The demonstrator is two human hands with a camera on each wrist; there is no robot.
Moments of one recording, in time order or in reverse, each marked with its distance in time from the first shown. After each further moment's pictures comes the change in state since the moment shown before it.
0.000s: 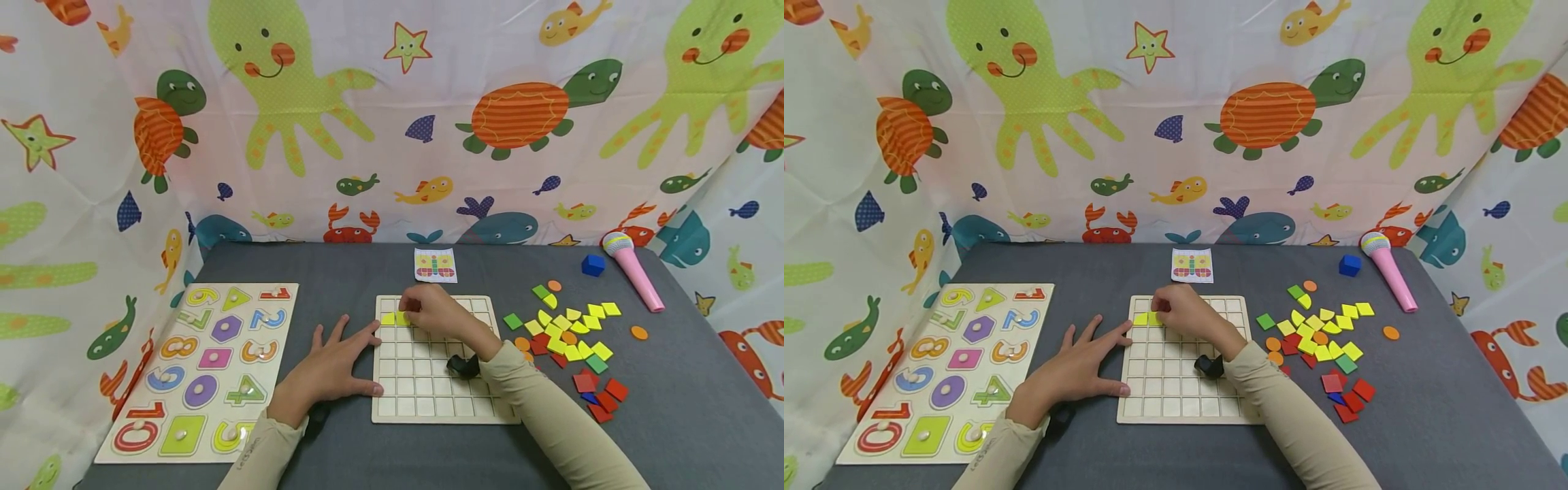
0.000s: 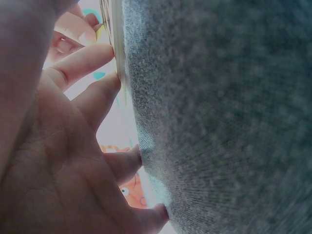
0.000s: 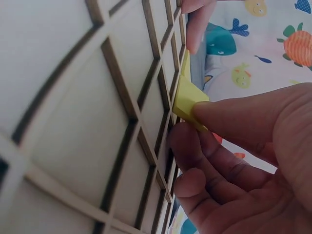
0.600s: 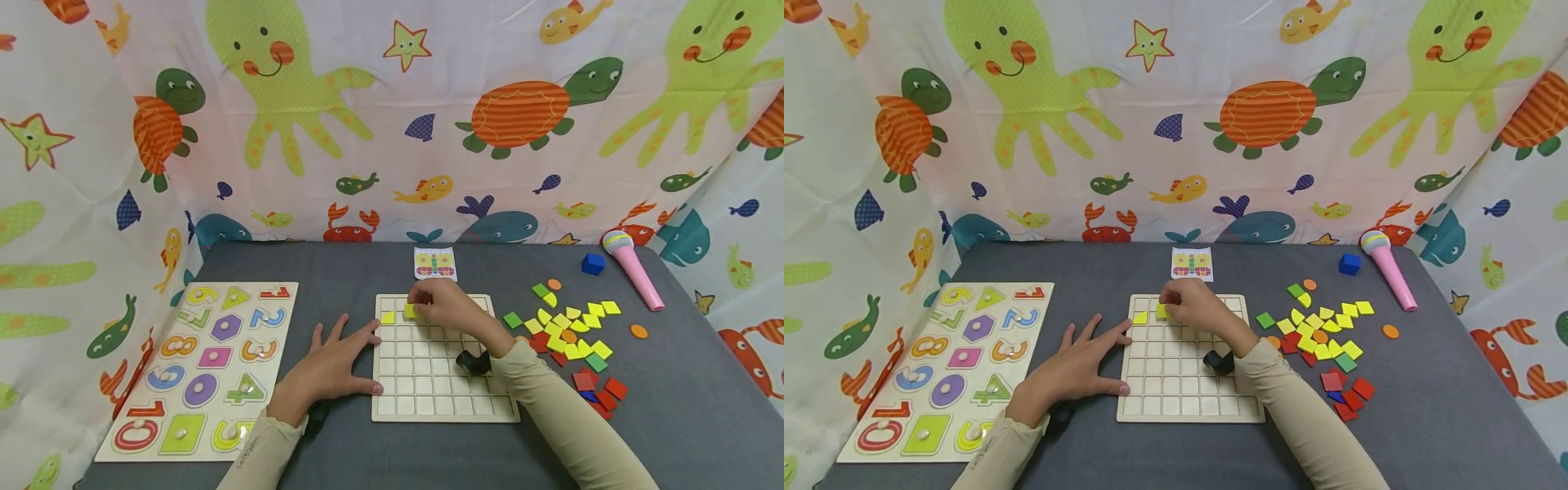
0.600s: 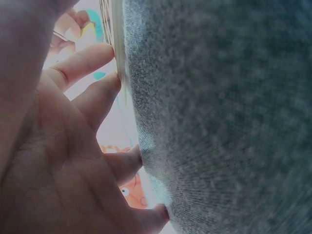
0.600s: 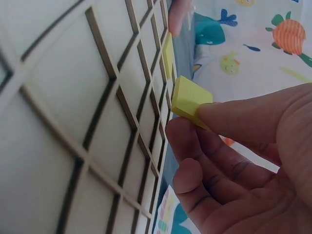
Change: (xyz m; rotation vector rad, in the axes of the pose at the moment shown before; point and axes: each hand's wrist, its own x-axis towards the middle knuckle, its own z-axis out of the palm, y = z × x) left_hand -0.001 0.001 0.000 0.005 0.007 -0.008; right_hand -0.010 0.003 -0.016 0.047 0.049 0.025
